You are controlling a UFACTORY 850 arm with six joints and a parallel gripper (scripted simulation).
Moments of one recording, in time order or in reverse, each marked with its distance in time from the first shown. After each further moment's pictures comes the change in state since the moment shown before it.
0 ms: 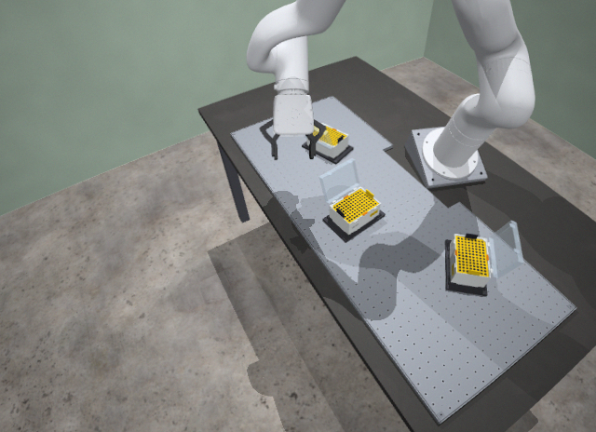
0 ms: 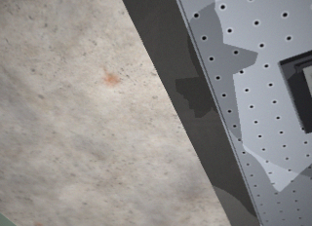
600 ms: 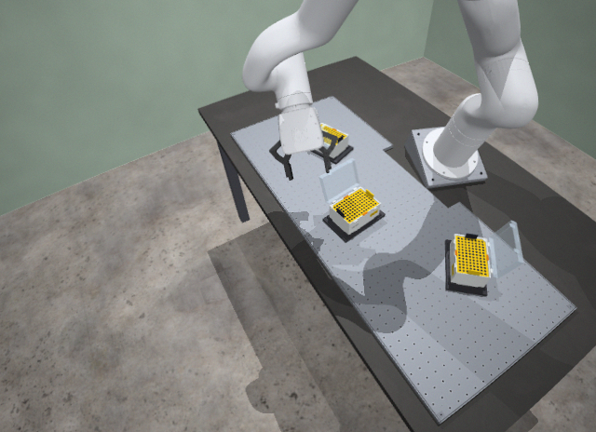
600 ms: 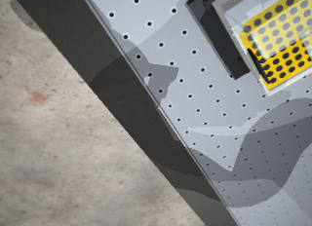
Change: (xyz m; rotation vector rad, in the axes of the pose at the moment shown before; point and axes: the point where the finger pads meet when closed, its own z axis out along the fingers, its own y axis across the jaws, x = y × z) arm -0.045 0.031 0.043 -0.174 0.036 0.241
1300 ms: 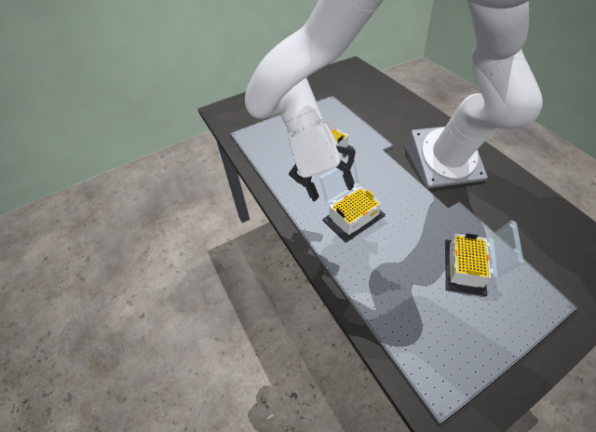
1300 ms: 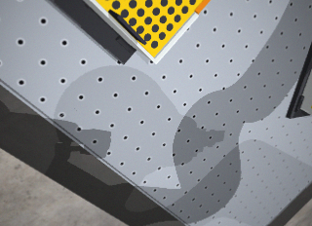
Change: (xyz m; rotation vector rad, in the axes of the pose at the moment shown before) arm -0.039 0.049 0.049 -0.175 0.124 0.293
